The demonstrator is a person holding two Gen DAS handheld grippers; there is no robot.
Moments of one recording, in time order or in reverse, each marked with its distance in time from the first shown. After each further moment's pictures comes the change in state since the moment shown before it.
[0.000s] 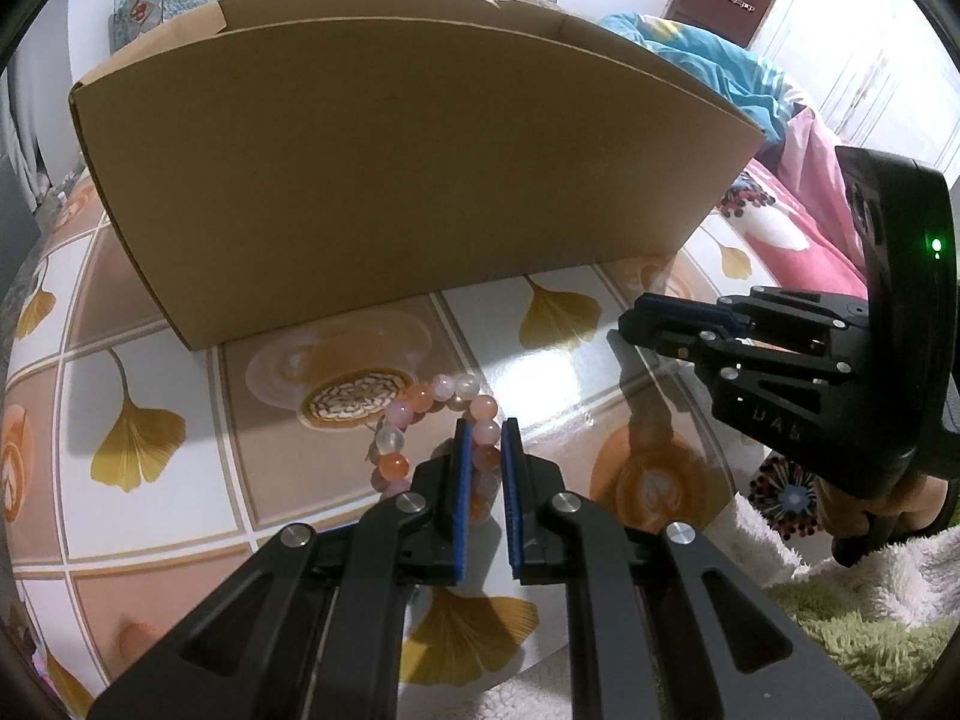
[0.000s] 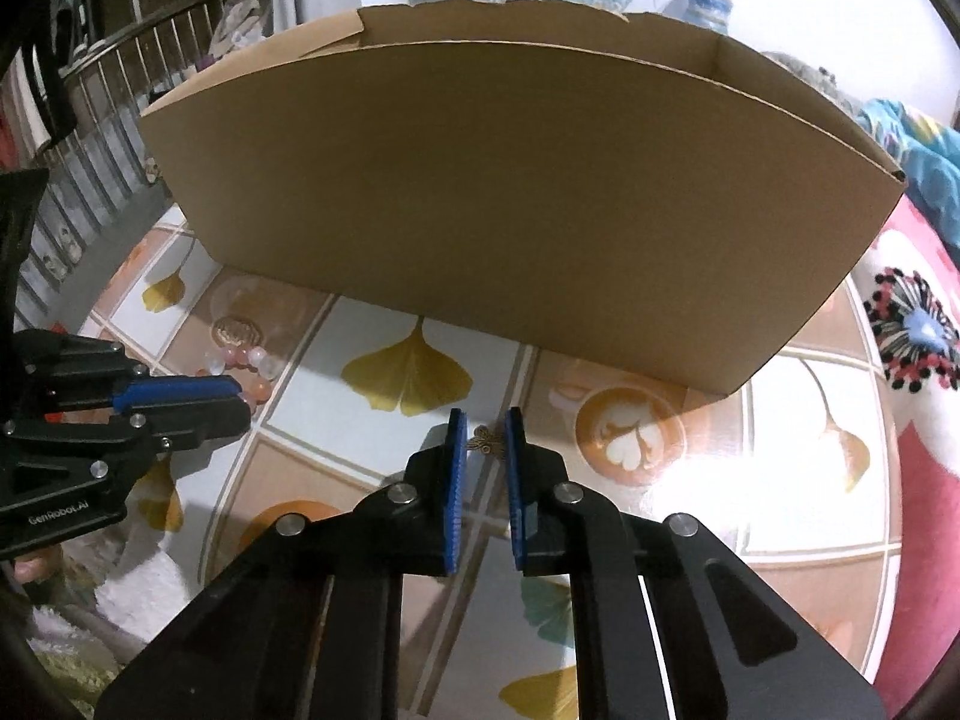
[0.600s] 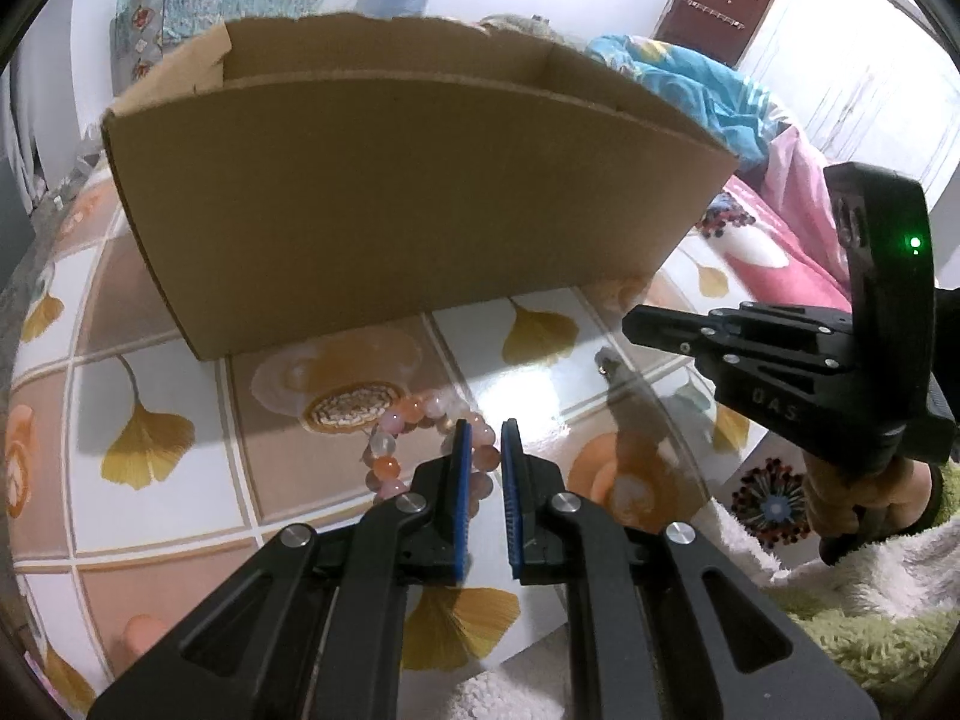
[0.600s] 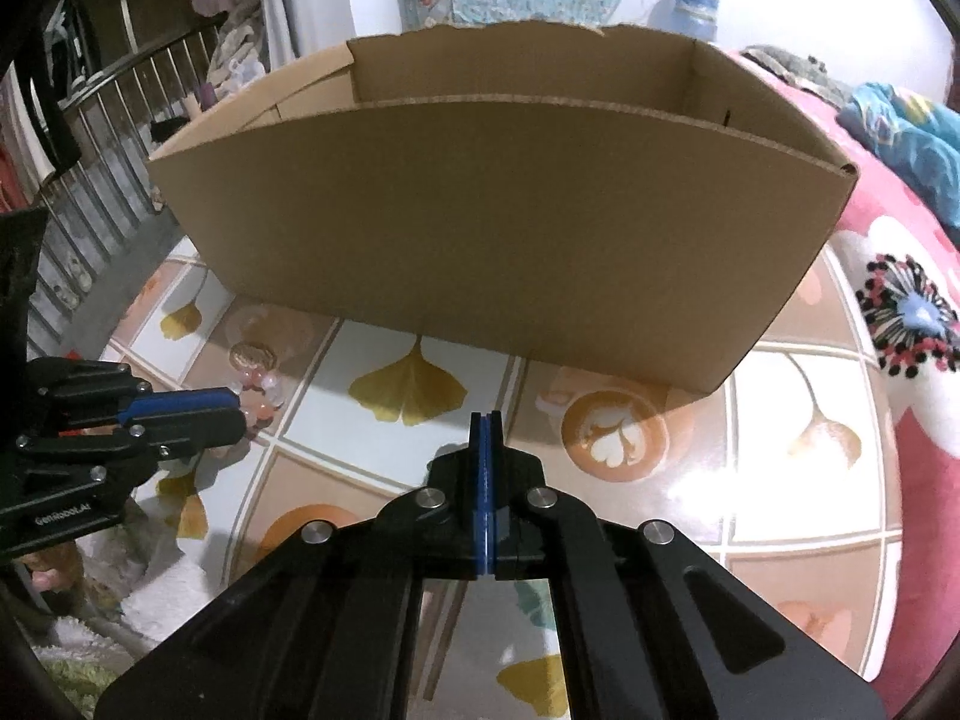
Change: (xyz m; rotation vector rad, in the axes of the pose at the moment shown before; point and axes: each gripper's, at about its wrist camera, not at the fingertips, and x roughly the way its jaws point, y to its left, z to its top) left arm -0.021 0.000 0.000 -0.001 -0.052 -0.029; right arm -0.019 -0.017 -0.004 0.048 -0.036 0.034
